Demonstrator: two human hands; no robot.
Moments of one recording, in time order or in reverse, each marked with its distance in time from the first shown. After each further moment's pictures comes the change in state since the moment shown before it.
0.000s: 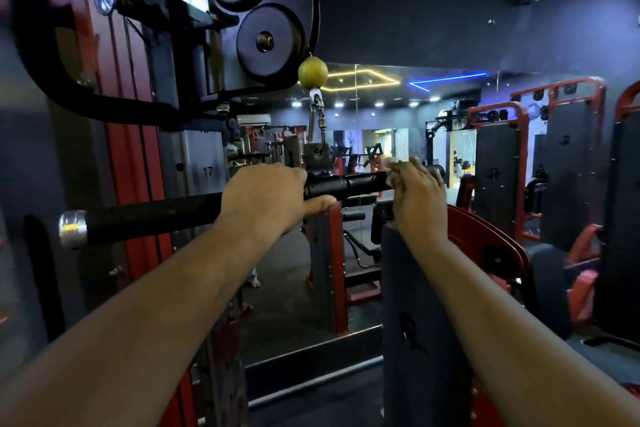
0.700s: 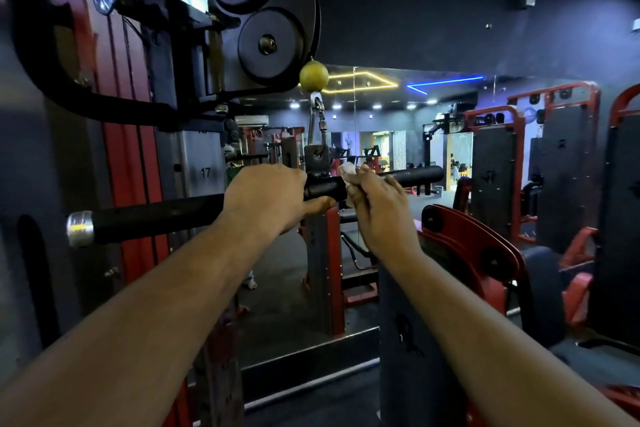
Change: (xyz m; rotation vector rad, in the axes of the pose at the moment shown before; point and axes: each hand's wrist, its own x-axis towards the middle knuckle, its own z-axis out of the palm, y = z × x) left_hand 0.010 0.001 0.006 0.021 -0.044 -0.006; right_hand -0.020 -0.042 0.011 0.118 -0.076 -0.219
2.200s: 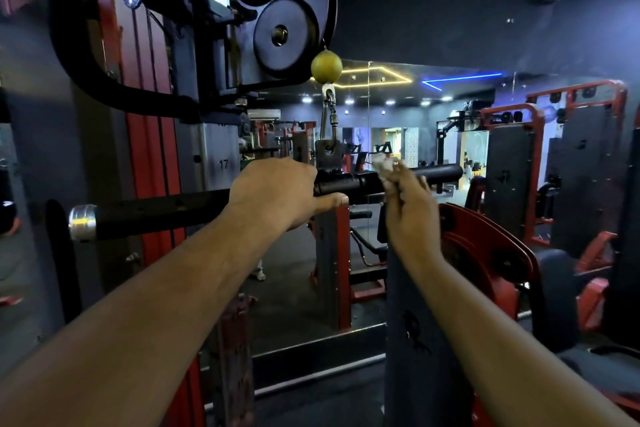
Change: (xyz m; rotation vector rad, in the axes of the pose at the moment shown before) left_hand -0.016 -0.009 -0.015 -0.113 -0.073 0.001; right_hand -0.009 0.005 -0.008 0.160 0.071 0.218
